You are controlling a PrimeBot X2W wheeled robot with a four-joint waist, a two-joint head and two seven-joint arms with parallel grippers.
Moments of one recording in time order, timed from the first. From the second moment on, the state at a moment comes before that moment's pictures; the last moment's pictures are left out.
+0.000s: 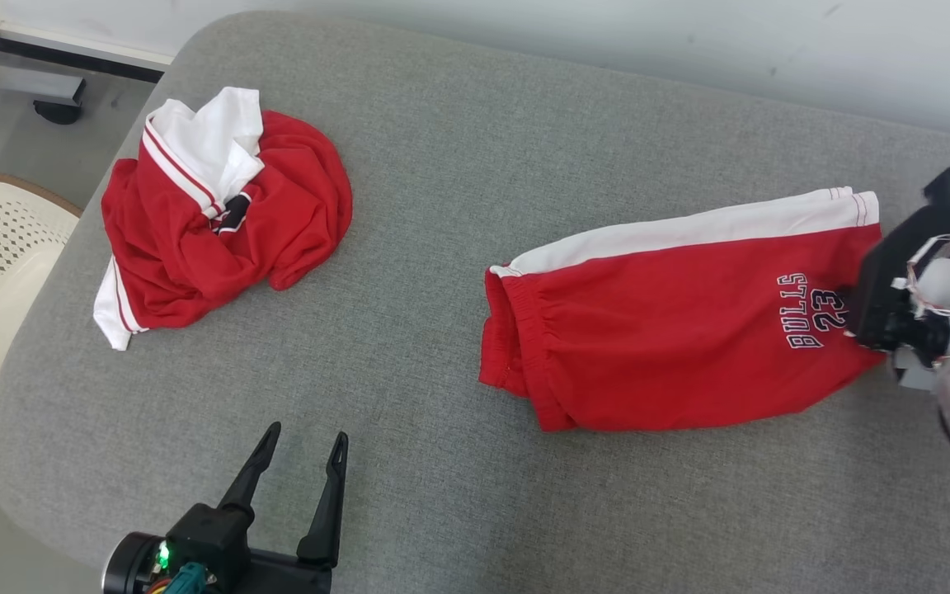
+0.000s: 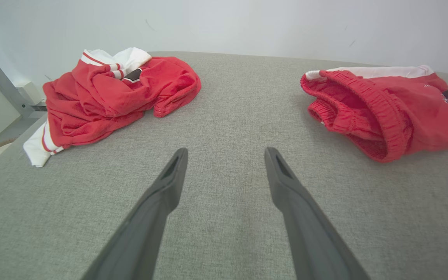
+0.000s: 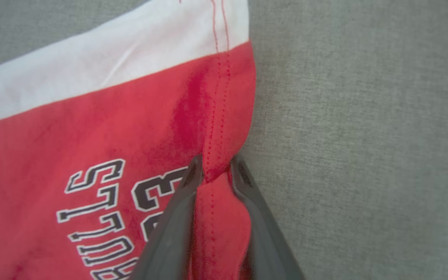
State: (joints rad) left arm -0.18 0.38 -0.54 0.11 -0.51 0.16 -0.23; right arm -1.03 -0.37 0.34 1.28 0.58 0.13 0.54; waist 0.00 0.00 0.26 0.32
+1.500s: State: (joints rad) left arm -0.06 0.41 -0.54 0.11 -0.59 0.20 -0.18; right arm -0.80 -0.42 0.33 1.18 0.47 0.13 0.29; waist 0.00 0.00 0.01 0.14
